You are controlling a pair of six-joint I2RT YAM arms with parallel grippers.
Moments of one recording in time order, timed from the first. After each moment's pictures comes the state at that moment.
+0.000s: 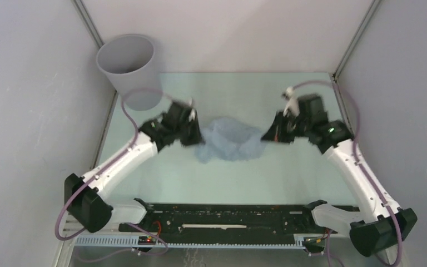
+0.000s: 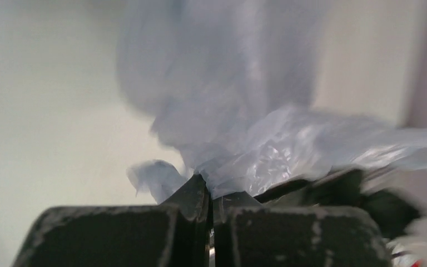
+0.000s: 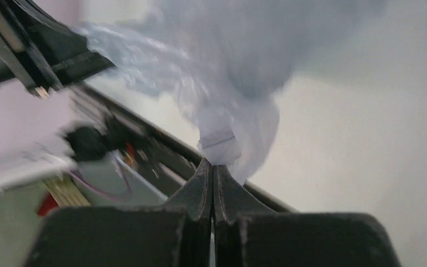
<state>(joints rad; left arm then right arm) -0.63 1.24 0.97 -0.68 0.06 -0.72 0.38 1.08 1.06 -0.82 -0.44 0.48</state>
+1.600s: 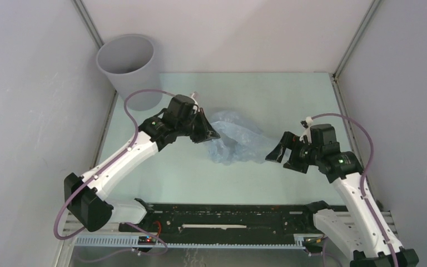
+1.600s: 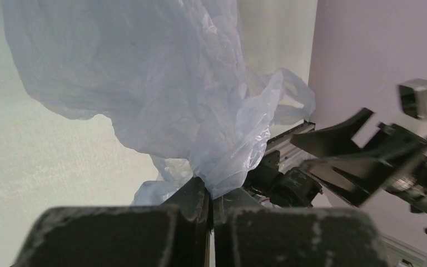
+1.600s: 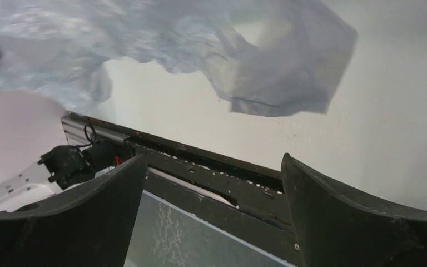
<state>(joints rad) -0.65 1.30 1.20 -0.60 0.21 -0.91 0.22 0.80 0.88 -0.90 -0.40 0.59</state>
